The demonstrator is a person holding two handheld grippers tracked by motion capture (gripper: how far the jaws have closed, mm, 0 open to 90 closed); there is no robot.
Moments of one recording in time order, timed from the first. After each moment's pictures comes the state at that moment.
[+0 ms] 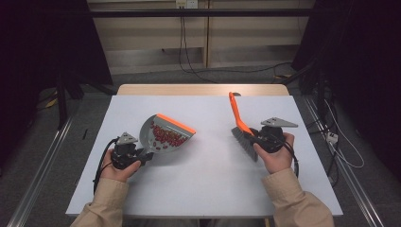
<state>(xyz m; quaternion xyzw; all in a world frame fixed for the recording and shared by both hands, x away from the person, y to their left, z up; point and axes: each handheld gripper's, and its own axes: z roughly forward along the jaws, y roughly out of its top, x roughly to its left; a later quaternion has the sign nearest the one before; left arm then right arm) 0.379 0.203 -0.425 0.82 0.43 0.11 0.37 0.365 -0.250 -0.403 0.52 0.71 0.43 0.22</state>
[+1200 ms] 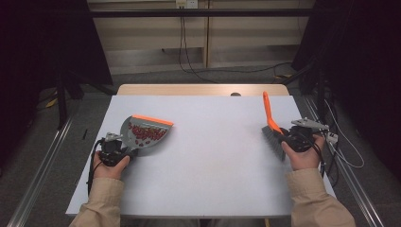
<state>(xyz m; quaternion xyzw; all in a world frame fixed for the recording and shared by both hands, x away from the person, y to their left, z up) 0.390 0.236 -0.437 0.76 0.53 0.16 0.33 0.360 -0.330 -0.411 0.58 0.67 0.38 0.27</state>
